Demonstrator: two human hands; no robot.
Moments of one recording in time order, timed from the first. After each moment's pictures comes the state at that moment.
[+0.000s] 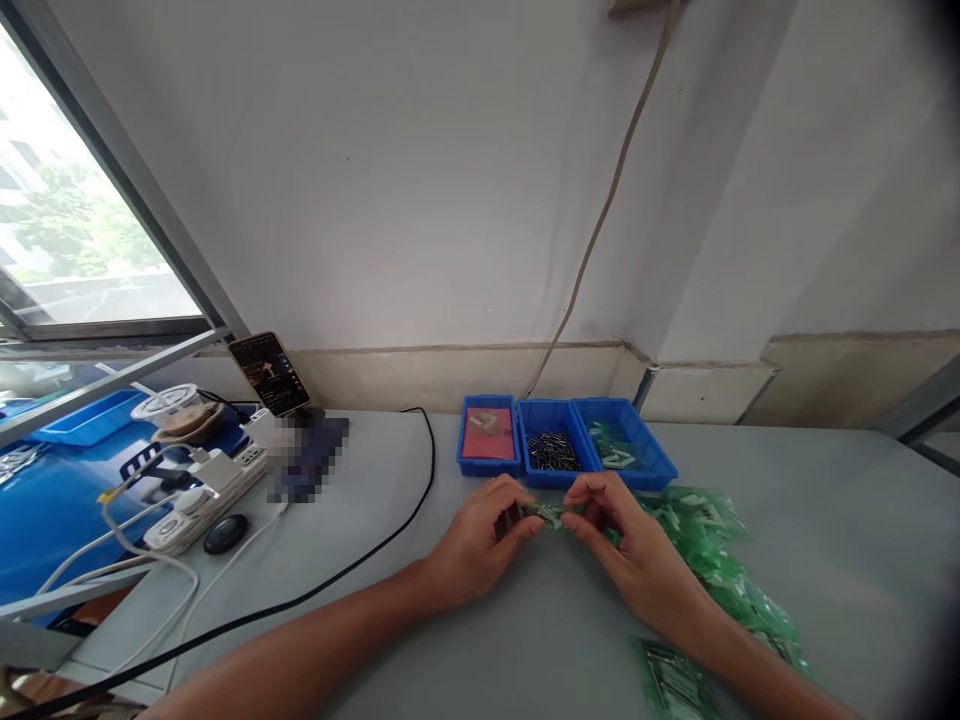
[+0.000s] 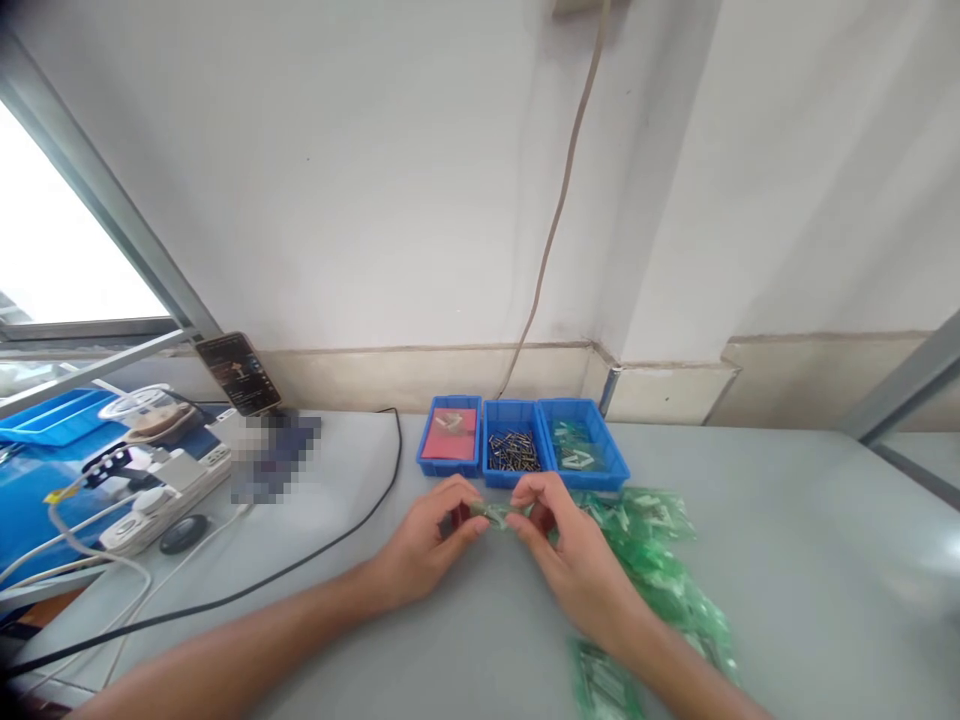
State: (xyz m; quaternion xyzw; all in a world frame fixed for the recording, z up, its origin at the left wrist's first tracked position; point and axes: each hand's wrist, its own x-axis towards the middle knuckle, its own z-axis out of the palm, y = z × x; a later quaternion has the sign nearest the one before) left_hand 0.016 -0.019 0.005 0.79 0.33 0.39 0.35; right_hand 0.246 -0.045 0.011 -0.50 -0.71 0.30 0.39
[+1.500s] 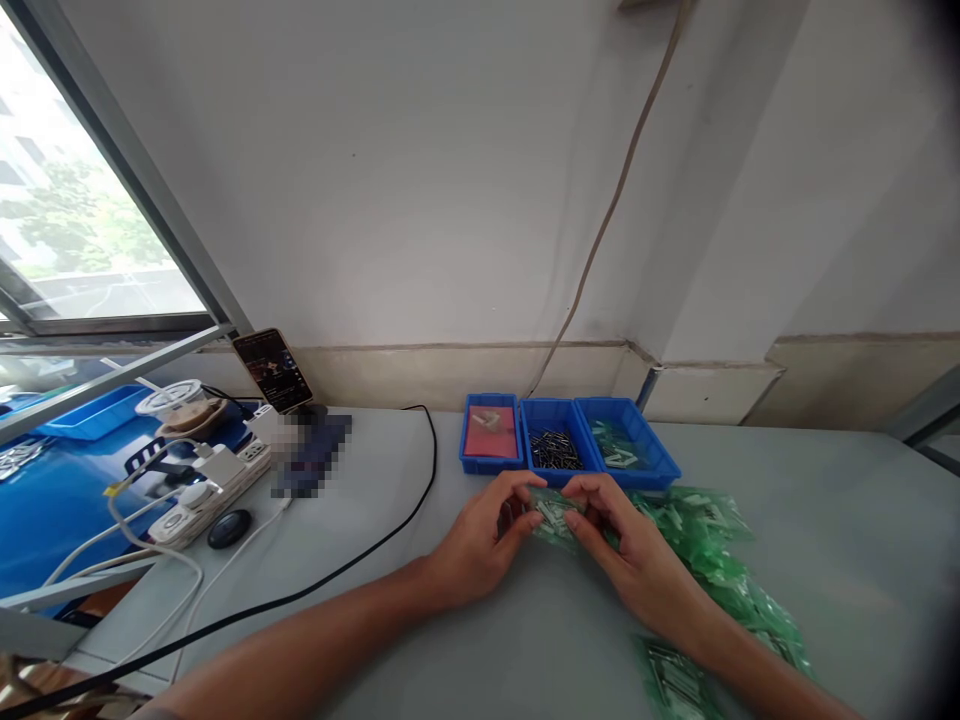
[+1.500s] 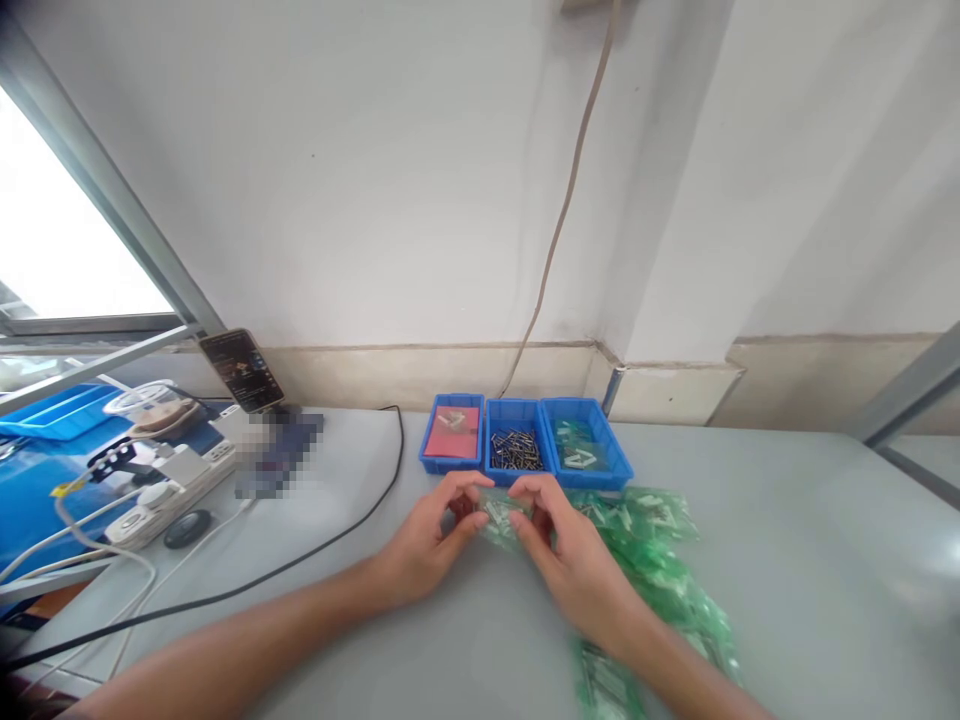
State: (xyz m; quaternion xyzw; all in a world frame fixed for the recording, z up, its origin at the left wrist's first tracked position) left_hand 0.014 -0.023 0.003 0.76 0.34 0.38 0.41; right_hand 0.244 -0.047 0.011 -0.50 -0.71 0.34 0.36
